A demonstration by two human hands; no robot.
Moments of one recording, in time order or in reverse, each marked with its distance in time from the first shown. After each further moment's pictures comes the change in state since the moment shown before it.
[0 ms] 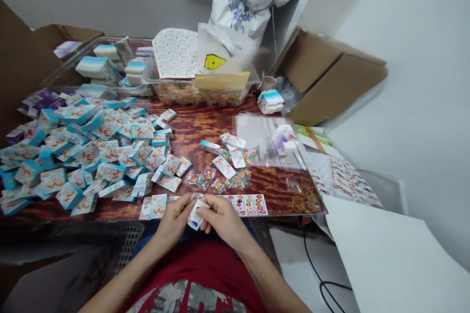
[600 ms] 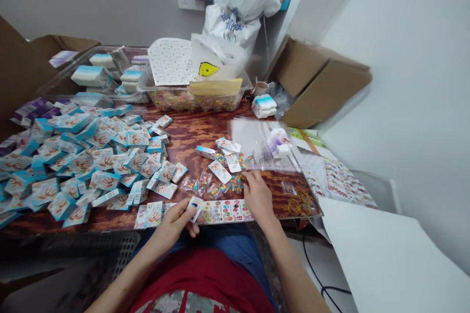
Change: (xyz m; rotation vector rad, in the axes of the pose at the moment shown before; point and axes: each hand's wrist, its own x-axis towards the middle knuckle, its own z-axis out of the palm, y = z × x) left_hand 0.003 -0.011 0.007 -0.265 -0.146 -0.207; right_hand 0.014 0.026 -0.114 -1.016 0.712 -0.233
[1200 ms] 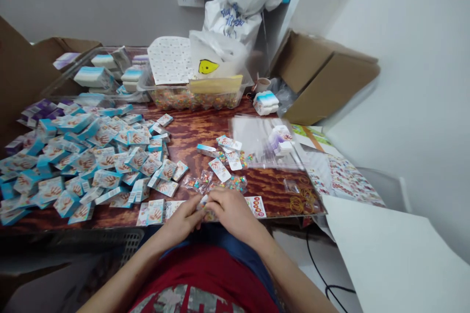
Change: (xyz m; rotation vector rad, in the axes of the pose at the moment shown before) left_hand 0.011 0.016 0.010 0.367 -0.111 0.056; right_hand -0.018 -0.090 -0.019 0.320 -0.513 -0.228
